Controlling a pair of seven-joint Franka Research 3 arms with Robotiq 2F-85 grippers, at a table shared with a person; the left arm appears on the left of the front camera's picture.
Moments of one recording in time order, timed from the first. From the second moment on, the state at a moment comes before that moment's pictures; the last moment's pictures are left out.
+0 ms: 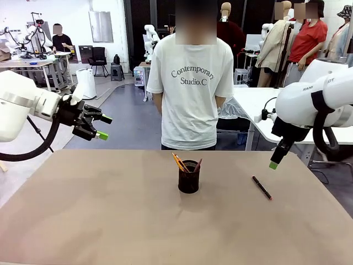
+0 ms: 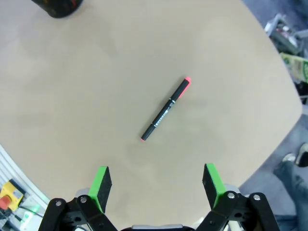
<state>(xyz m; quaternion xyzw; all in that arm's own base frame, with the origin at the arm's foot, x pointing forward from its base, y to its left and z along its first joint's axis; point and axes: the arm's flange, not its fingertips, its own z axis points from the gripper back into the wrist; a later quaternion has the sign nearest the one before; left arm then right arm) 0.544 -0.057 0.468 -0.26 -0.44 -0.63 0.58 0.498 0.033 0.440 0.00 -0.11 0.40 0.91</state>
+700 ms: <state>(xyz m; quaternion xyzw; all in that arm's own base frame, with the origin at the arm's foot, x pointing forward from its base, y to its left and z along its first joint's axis) 0.544 -0.057 0.468 -0.26 -0.44 -0.63 0.58 0.499 0.043 0.447 -0.01 -0.12 0.41 0.90</state>
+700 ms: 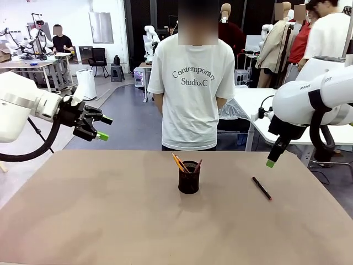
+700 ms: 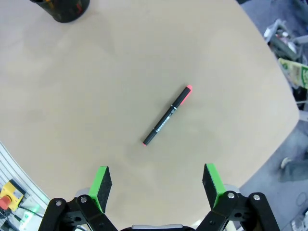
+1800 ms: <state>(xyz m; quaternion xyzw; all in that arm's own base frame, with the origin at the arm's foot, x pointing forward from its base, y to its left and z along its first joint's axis) 0.544 -0.057 0.467 -0.26 -0.44 -0.63 0.58 0.572 0.067 0.346 0.00 -0.08 0.18 0.98</state>
